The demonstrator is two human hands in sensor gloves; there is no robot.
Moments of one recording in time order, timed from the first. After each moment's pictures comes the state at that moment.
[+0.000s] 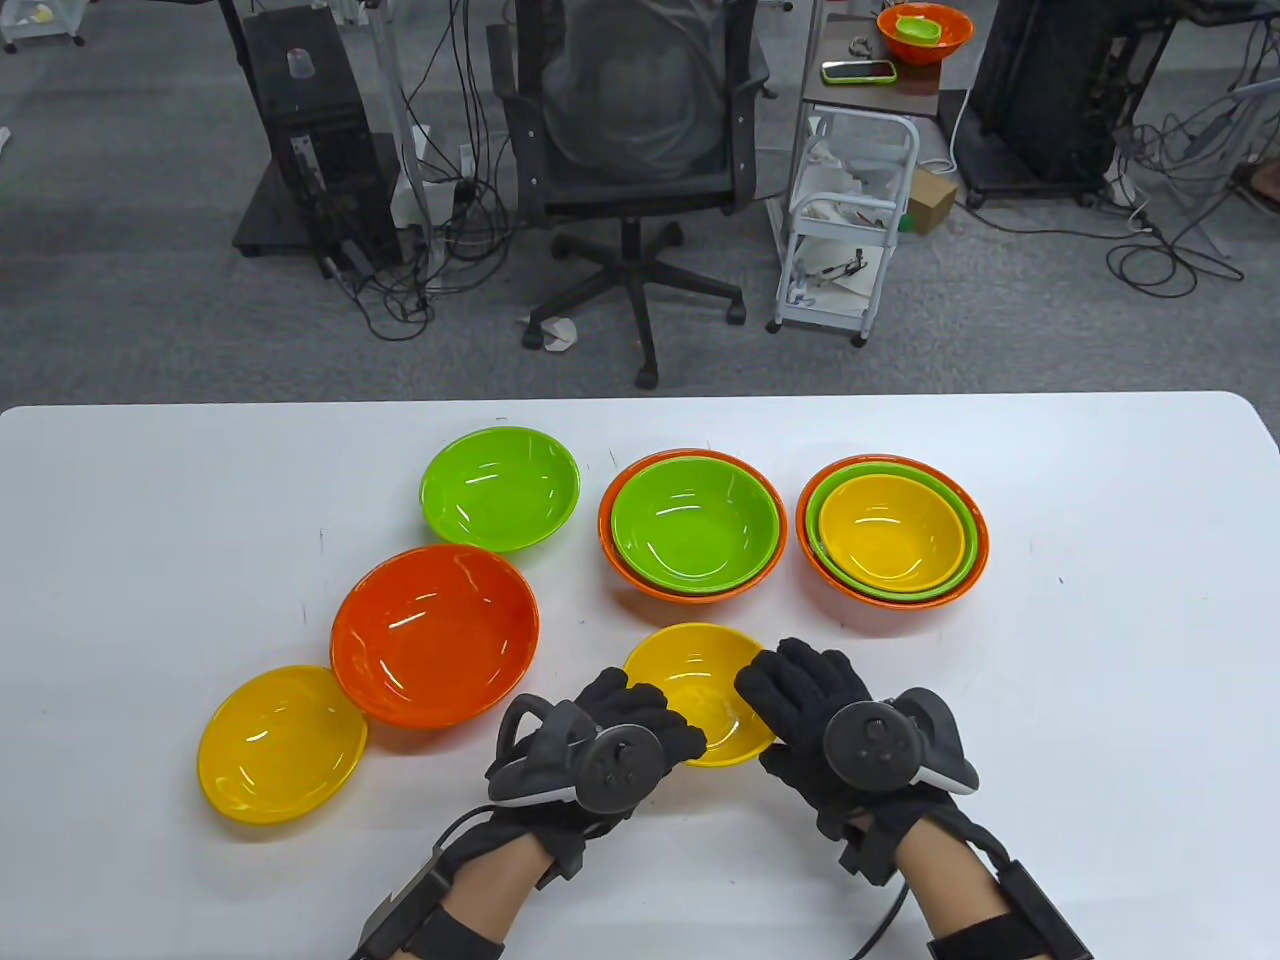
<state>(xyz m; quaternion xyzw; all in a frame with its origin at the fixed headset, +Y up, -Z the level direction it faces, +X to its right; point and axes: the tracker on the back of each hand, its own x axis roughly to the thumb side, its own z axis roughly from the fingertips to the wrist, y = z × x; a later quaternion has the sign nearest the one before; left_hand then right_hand) -0.080 -0.697 -0.291 -0.01 -0.35 0.07 0.93 0.152 -0.722 -0.309 0.30 -0.03 0.93 0.22</state>
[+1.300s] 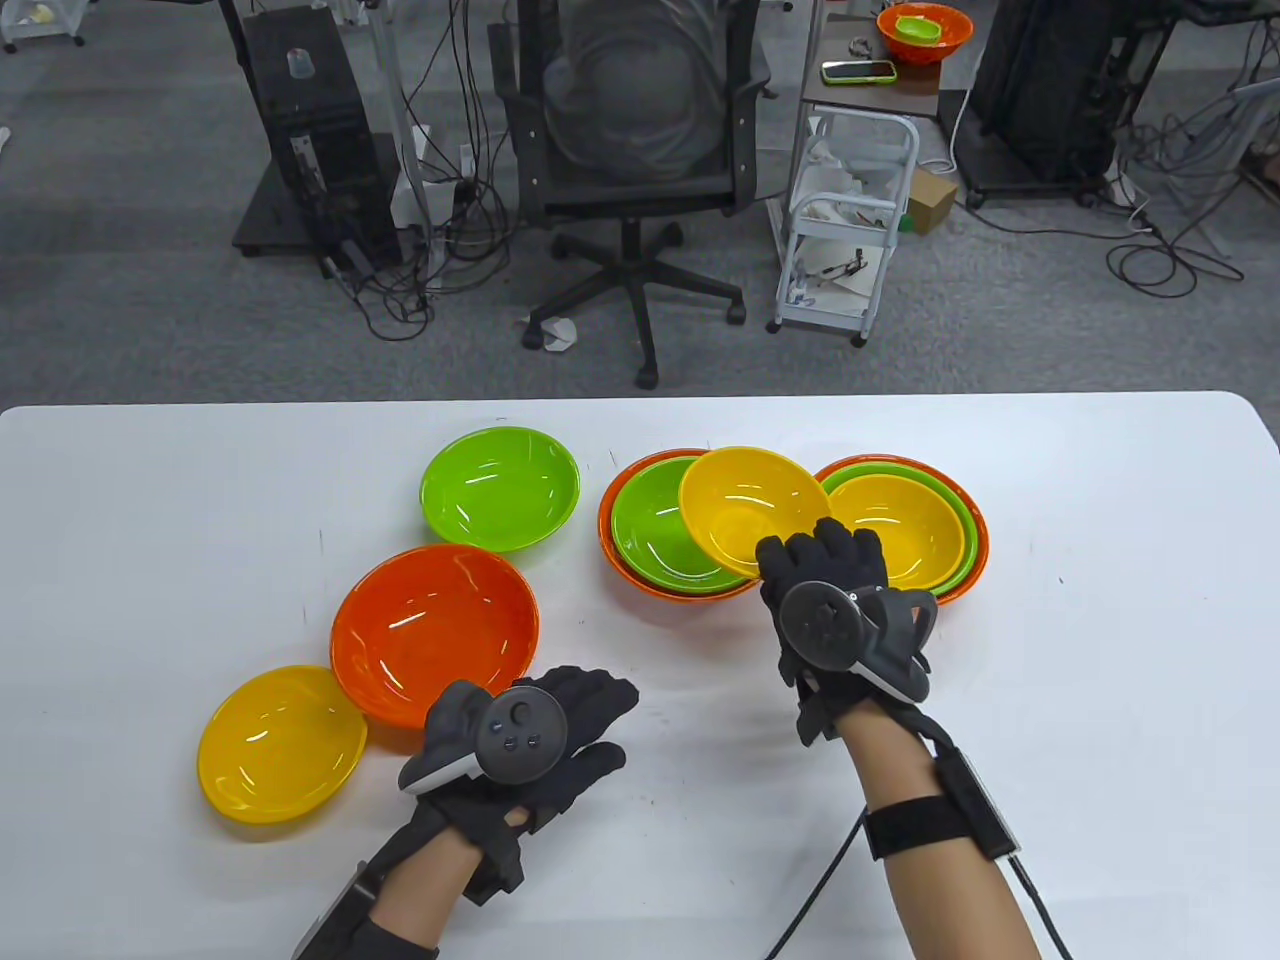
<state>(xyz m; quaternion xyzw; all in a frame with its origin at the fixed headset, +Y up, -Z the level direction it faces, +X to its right) -0.151 -0.705 -0.299 -0.09 -0.28 0.17 0.94 0.125 -0.656 -0.391 0.12 -0.20 0.97 0.12</state>
